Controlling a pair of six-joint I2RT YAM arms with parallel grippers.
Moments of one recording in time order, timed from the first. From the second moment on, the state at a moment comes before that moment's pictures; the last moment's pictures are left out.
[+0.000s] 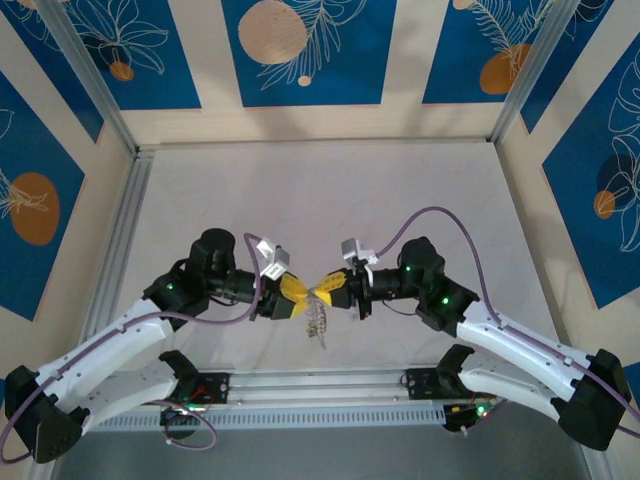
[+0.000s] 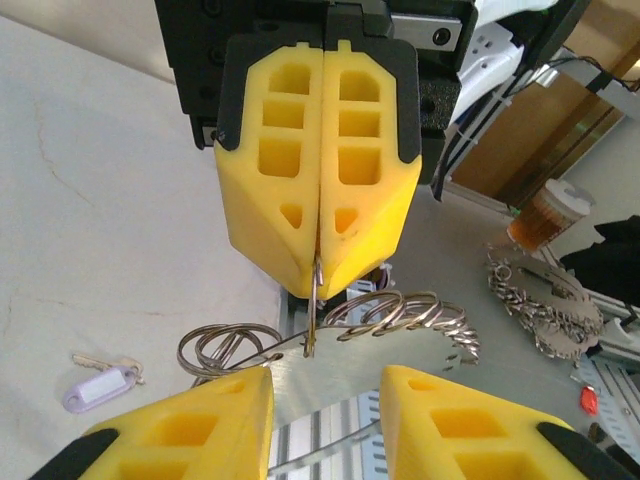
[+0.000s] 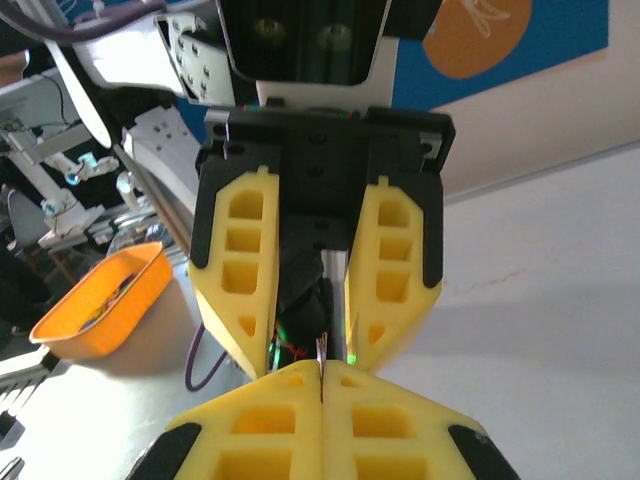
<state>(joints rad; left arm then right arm) -0.73 0.90 0.74 -0.24 0.91 -0.10 0.81 0.88 0.58 0.21 -0.78 0.27</state>
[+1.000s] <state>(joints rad) -0.73 0.91 0.69 -0.03 0.86 -0.17 0.82 0.85 0.53 0.30 -0.70 0.33</state>
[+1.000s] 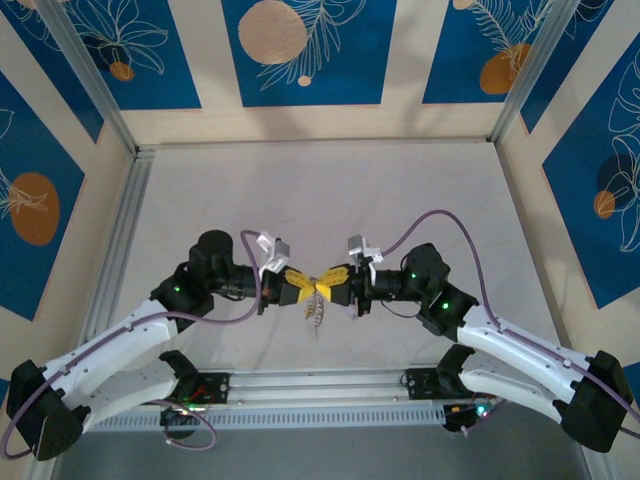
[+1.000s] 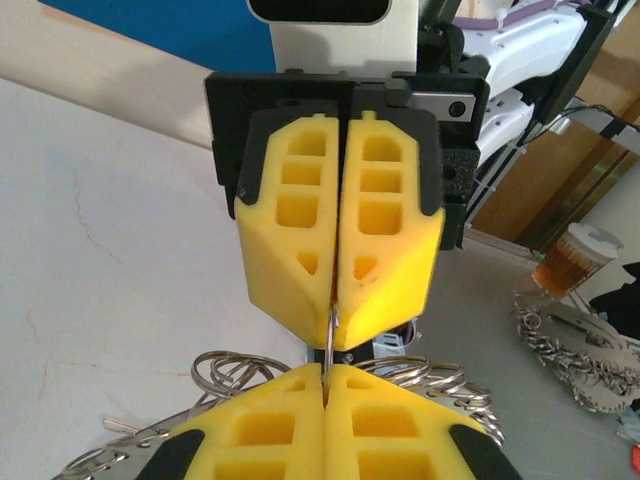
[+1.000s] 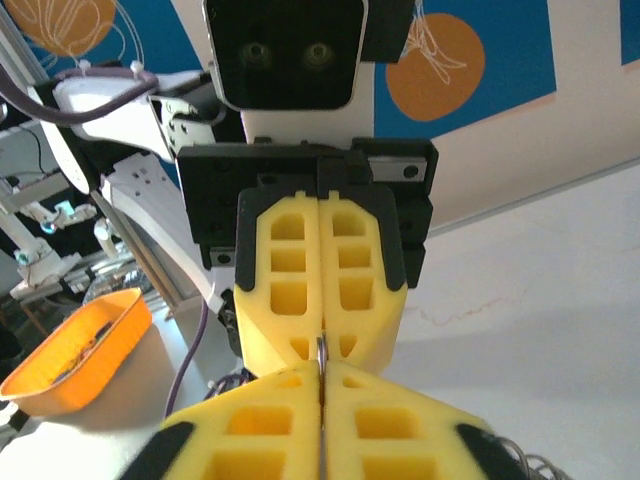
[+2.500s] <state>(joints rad) -0.77 0.90 0.83 -0.45 0.67 0.14 0.74 0.88 0.78 -0.39 -0.45 0.25</state>
